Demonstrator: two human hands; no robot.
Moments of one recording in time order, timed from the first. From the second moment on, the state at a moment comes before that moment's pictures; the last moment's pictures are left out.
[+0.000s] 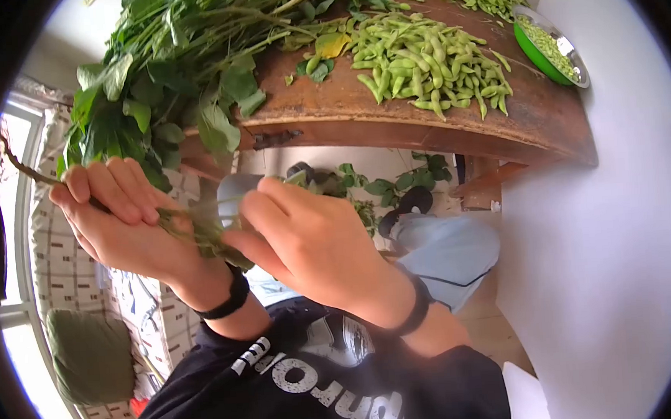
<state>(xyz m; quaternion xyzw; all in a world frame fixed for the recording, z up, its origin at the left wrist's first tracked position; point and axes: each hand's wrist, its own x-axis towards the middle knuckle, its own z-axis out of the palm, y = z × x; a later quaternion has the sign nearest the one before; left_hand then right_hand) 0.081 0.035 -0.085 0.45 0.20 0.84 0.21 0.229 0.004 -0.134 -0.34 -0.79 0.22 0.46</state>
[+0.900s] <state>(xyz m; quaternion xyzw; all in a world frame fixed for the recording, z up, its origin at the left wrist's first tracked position) -0.038 0.057 -0.125 0.35 0.20 0.88 0.26 0.267 -0.052 -0.169 -0.25 -0.80 0.11 0.53</state>
